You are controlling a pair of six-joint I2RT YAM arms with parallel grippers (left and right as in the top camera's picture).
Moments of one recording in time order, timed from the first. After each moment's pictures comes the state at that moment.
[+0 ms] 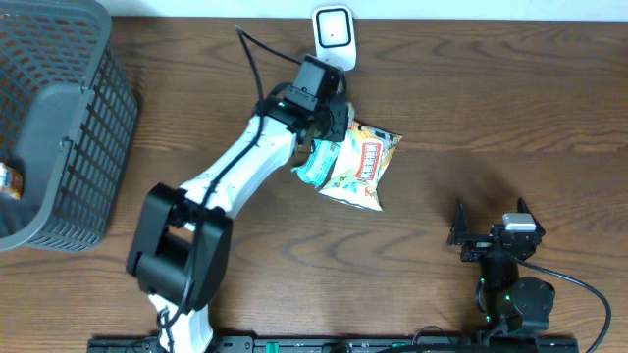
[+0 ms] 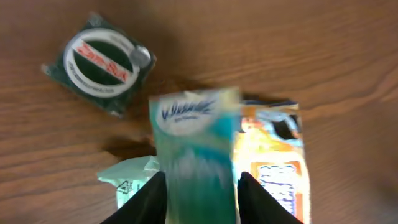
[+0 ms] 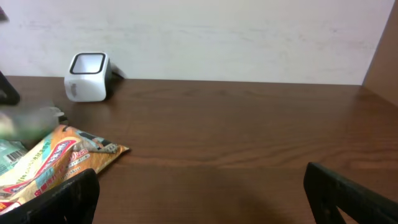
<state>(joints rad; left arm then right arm) -0.50 1.94 1.47 -0.49 0.15 -0.34 -0.04 0.01 0.01 -0.07 -0.03 -0.03</state>
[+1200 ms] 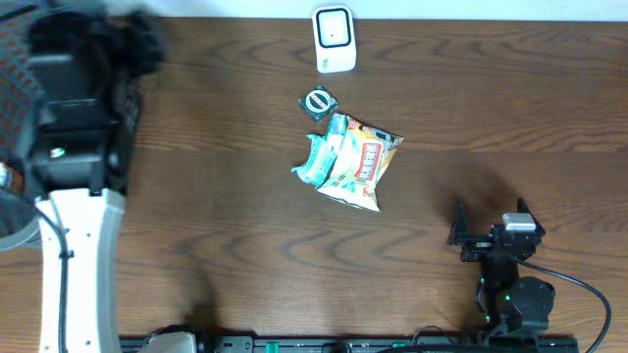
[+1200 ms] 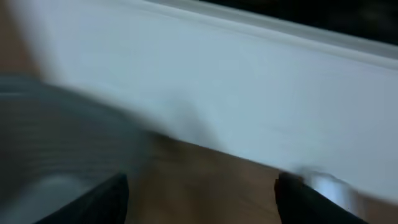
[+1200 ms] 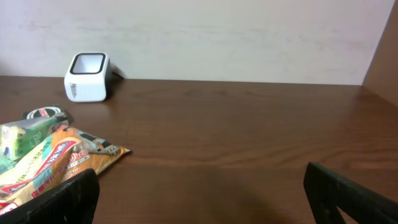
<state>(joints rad) 0.10 1.34 1.47 -0.42 -0.16 -0.19 -0.04 0.01 0.01 -0.07 -0.03 -0.03</state>
